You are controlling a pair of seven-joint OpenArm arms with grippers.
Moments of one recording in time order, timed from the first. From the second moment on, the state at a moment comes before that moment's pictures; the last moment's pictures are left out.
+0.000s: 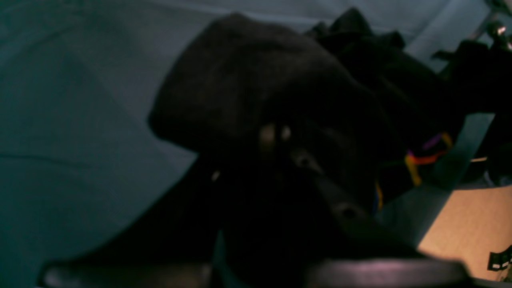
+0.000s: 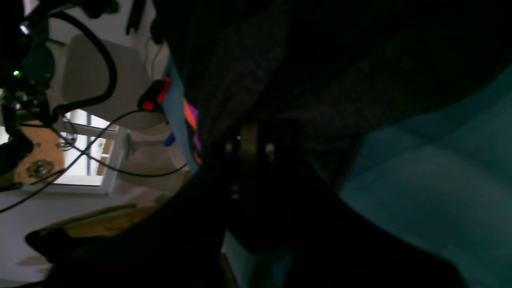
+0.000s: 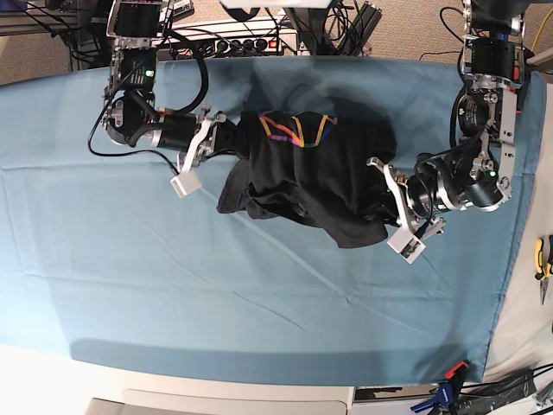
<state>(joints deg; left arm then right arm) -6.4 -21.0 3.7 98.3 -47.0 -30.1 60.7 -4.3 8.6 12.6 88.2 69.8 38.8 -78.1</state>
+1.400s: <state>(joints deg) -6.3 -26.4 3.0 98.8 -38.4 -24.3 59.2 7.6 15.5 34.3 88.3 74.1 38.7 -78.2</state>
